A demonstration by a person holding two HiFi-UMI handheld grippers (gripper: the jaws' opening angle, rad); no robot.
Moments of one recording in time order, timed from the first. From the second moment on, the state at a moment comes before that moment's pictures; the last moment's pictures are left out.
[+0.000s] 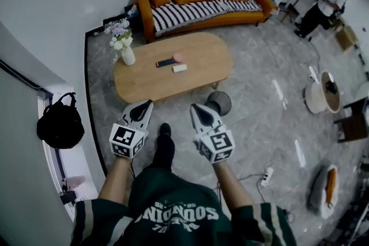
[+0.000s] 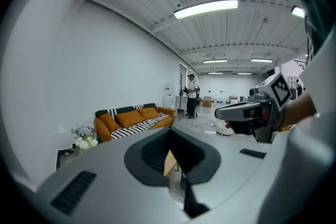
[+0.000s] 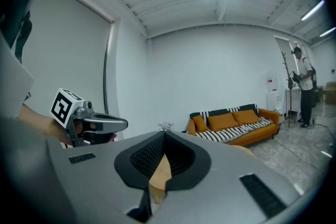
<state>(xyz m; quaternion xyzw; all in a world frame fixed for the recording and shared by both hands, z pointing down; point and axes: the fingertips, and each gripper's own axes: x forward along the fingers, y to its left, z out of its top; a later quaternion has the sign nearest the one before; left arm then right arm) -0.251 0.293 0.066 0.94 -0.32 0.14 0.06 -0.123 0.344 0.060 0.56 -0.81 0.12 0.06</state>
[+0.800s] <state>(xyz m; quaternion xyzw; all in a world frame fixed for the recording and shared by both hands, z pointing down) -0.173 0.023 0.097 0.94 -0.28 0.16 0.08 -0.066 0.068 0.082 0.60 -0.79 0.13 0.09</state>
